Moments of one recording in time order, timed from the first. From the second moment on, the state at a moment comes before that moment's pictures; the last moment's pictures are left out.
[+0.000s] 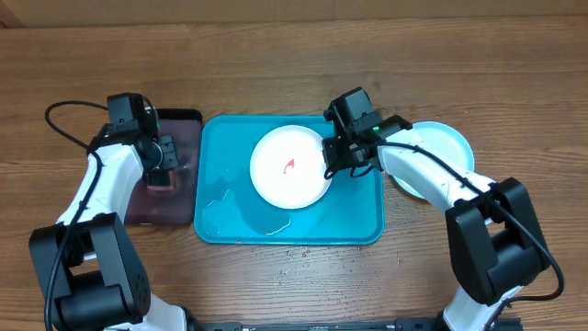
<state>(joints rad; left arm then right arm) 0.19 1.73 1.10 -0.58 -0.06 -0.06 0.47 1.88 1.26 -0.57 -0.15 0.23</state>
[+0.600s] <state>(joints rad) 0.19 1.83 1.10 -0.58 -0.10 -0.07 0.48 1.88 1.26 -0.57 -0.14 0.23</state>
